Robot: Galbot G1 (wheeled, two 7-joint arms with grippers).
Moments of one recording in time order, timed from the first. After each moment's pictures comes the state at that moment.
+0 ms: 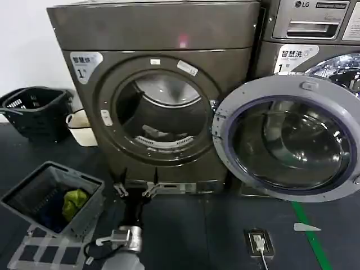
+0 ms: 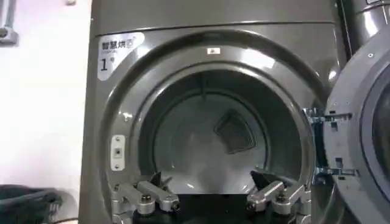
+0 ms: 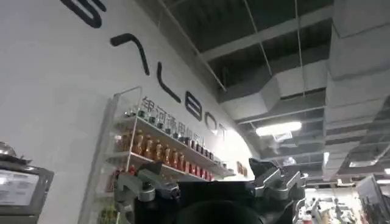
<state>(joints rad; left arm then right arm) 1.38 -1.53 -0.37 -2.06 0.12 -0.03 -0.15 -1.65 1.07 2.22 2.17 0.84 -0.32 0.12</state>
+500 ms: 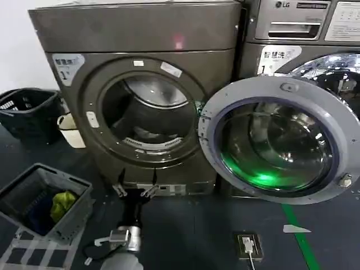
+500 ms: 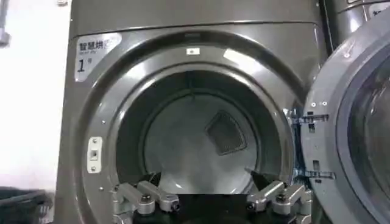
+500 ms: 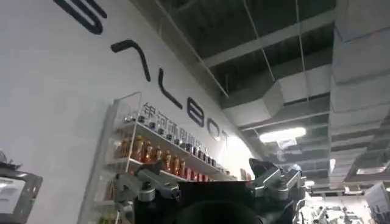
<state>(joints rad) 1.38 -1.54 -0.38 -2.06 0.12 -0.04 -0.15 -1.64 1.08 2.21 2.18 0.83 -0.27 0.10</state>
